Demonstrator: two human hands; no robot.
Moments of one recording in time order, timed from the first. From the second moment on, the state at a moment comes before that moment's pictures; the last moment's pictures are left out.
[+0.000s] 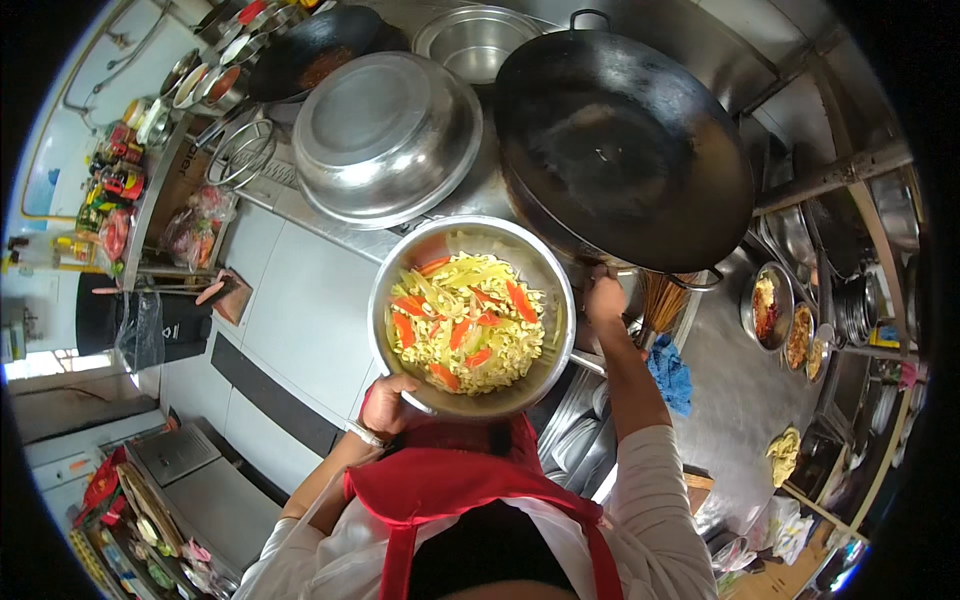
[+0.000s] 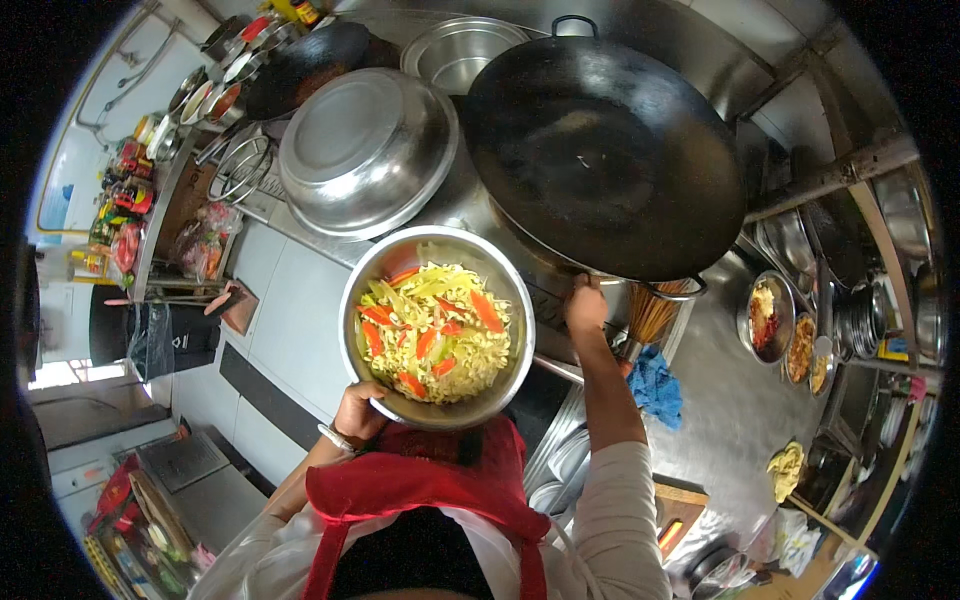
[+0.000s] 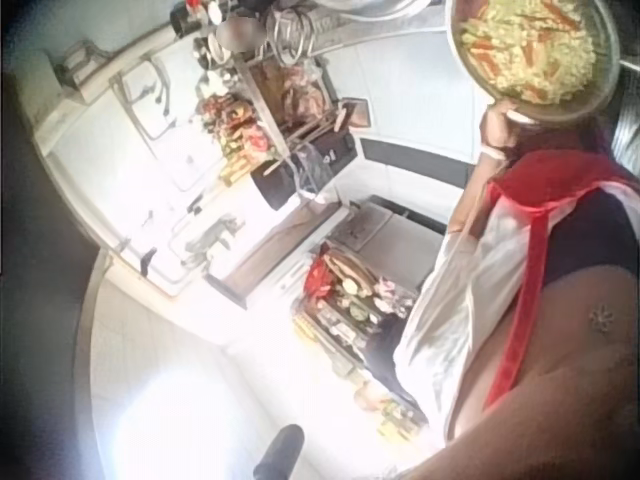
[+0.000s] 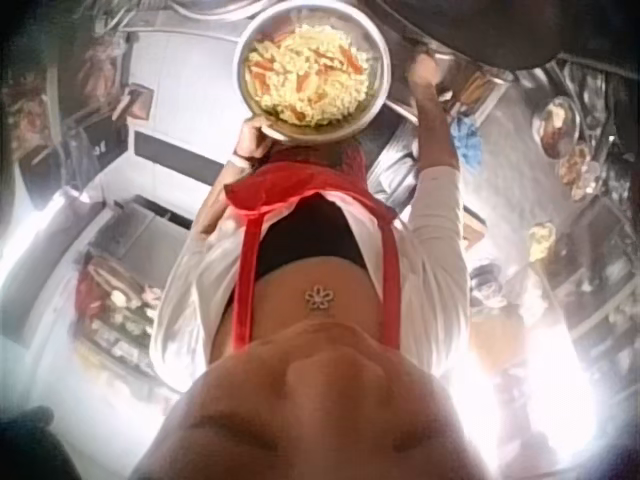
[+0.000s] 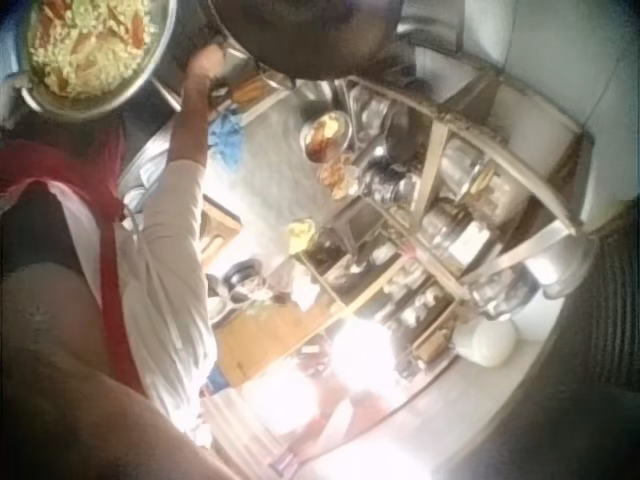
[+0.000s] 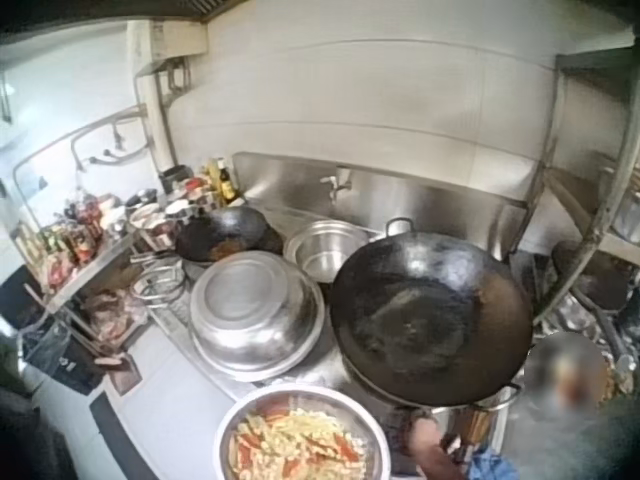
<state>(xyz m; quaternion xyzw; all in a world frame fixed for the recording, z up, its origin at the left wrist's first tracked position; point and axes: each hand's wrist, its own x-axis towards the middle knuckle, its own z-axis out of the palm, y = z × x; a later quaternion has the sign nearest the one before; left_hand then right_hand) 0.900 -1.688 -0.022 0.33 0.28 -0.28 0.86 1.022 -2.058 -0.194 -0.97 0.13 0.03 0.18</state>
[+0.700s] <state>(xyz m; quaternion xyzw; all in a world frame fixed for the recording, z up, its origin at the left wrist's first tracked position) 0.838 -1.489 -0.002 0.31 0.23 -0.06 0.92 0.979 -1.652 0.001 -0.93 -0.11 0.09 0.33</state>
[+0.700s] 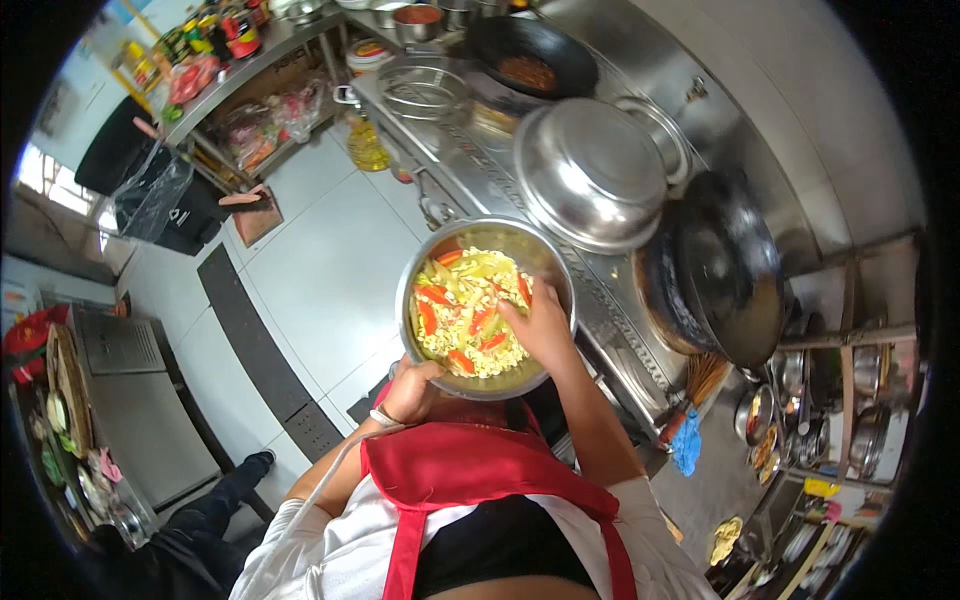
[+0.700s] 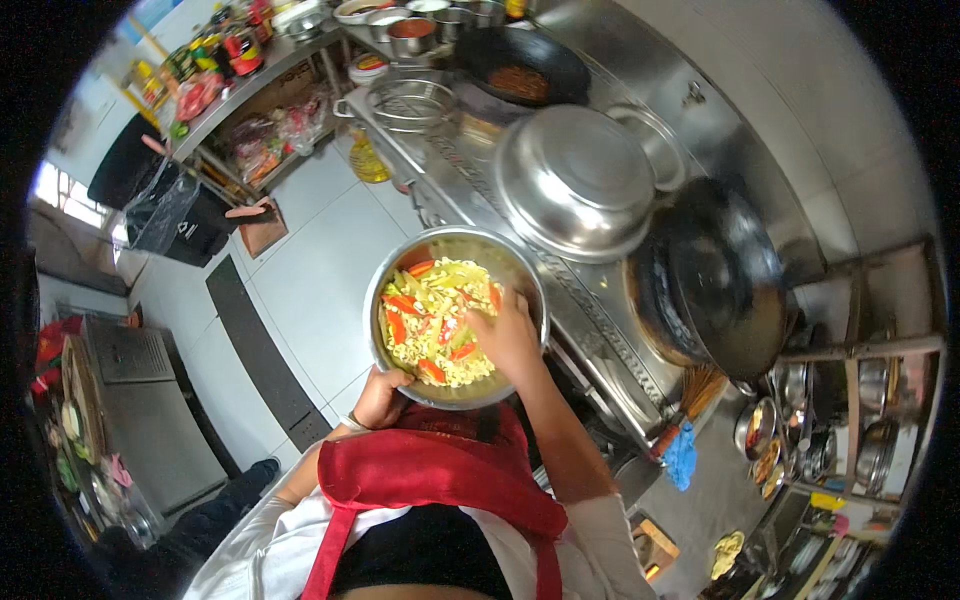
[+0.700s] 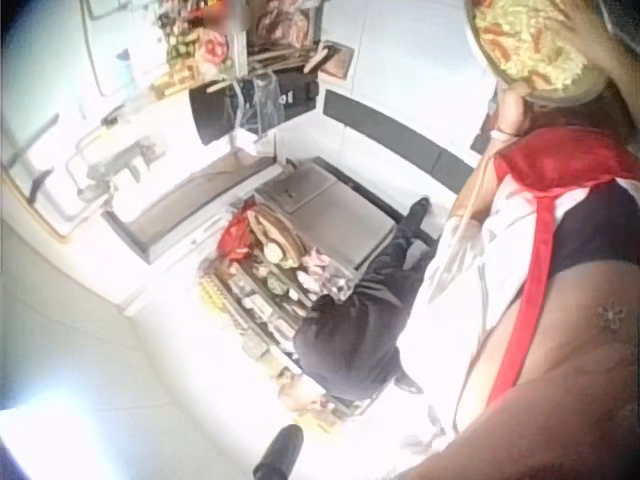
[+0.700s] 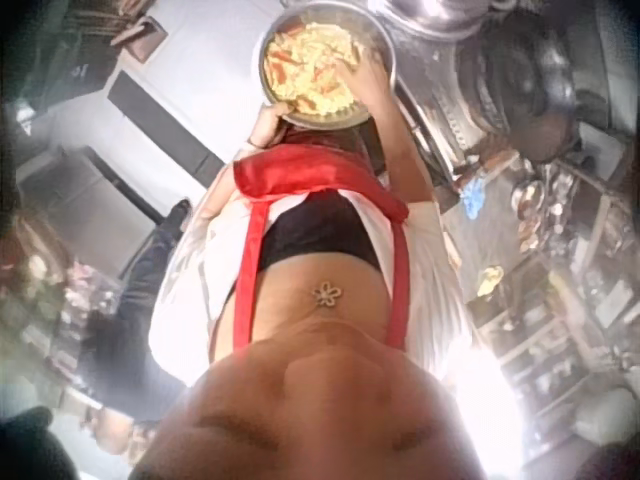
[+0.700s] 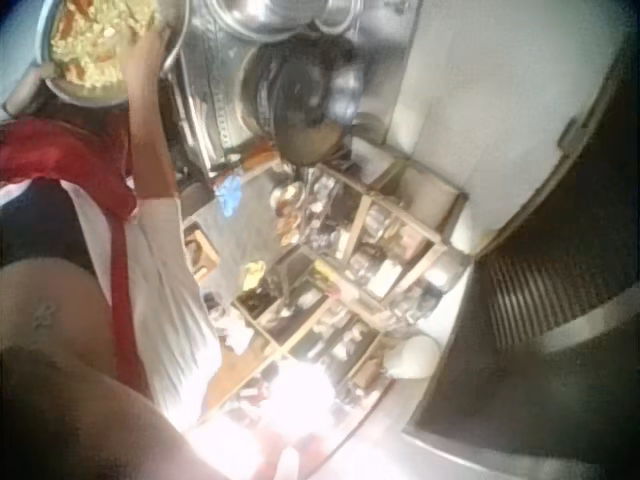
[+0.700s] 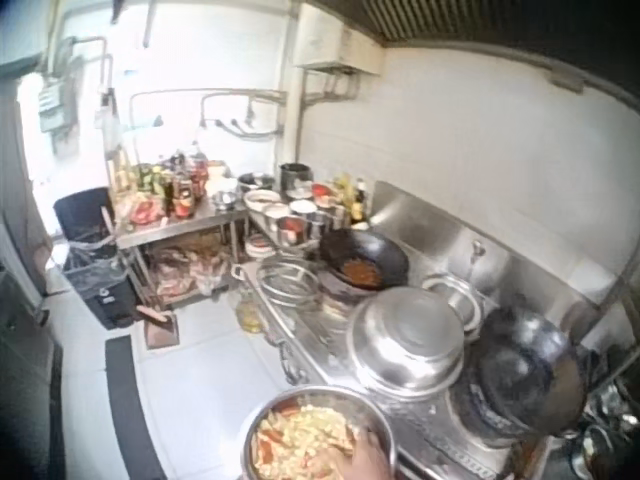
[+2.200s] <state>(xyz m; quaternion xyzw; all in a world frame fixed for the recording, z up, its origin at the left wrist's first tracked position) 0.592 -0.643 0.025 0.04 0.41 0.55 0.73 0.768 -0.518 0.090 -0.19 -0.94 0.25 0.09</state>
